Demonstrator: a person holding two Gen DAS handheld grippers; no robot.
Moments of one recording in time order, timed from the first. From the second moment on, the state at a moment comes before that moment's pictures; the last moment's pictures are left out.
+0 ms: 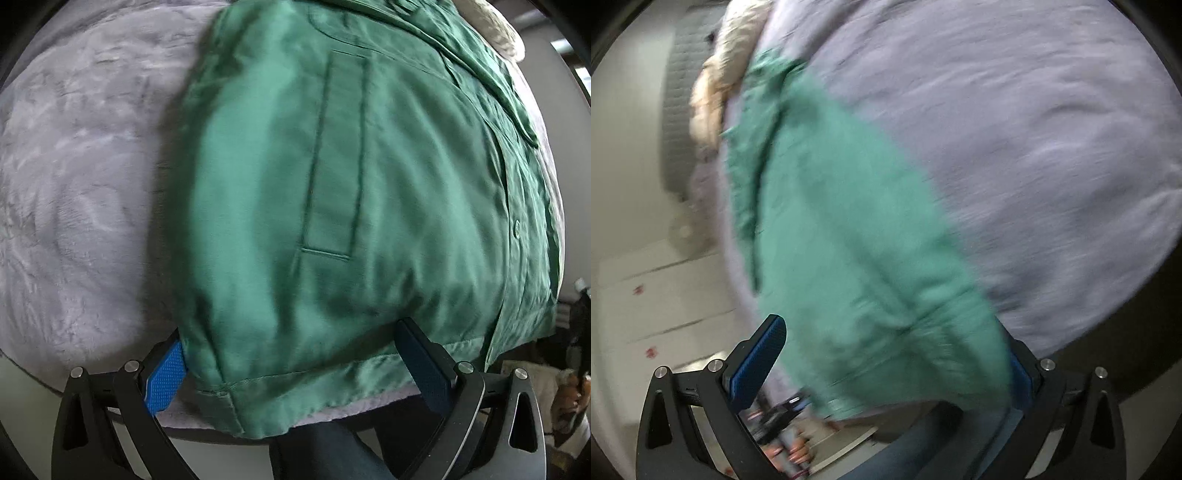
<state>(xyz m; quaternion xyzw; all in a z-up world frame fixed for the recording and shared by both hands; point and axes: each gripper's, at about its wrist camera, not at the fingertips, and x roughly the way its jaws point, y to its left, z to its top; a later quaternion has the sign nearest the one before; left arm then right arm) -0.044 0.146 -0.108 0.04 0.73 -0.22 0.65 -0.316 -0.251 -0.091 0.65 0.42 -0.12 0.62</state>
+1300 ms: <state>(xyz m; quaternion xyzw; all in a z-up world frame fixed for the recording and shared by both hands) 0.112 0.140 0.064 -0.20 0.59 -0.28 0.73 -0.125 -0.336 0.010 0.64 0.35 0.07 0.68</state>
